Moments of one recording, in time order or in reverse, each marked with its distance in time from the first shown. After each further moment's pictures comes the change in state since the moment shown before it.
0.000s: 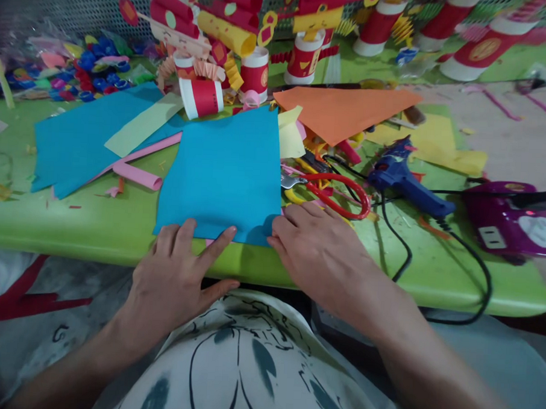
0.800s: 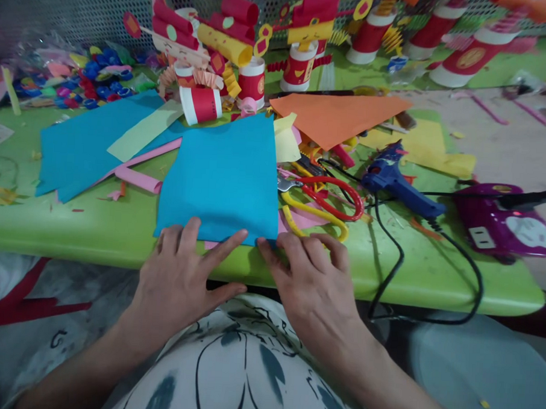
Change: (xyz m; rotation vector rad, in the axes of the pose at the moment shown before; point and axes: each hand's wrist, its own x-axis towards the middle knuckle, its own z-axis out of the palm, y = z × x) left_hand 0.006 0.009 0.000 -0.052 0.022 -0.030; right_hand -0.036 -0.048 0.007 -0.220 0.195 0.117
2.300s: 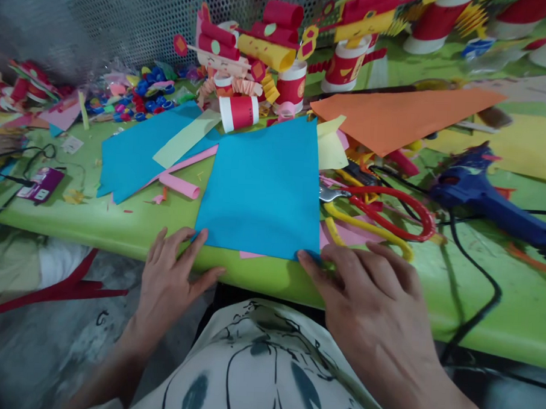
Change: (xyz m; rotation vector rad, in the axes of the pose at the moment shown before) left_hand -0.036 -0.062 0.026 -0.058 0.282 -0.125; right_hand 0.003 0.009 0.007 0.039 0.063 -0.031
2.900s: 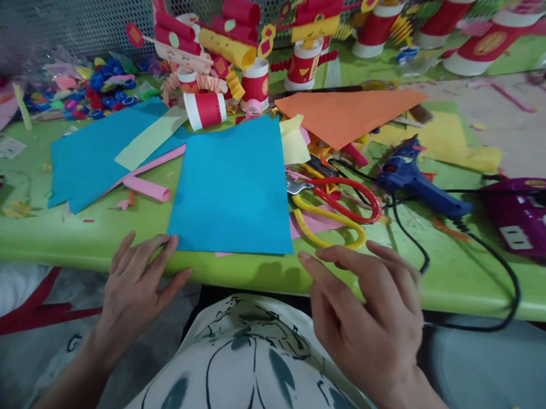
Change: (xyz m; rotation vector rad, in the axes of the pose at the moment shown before) left_hand 0.003 -0.016 -0.005 -0.026 0.051 0.205; right_hand -0.015 -0.009 -0.015 0.142 0.227 0.234
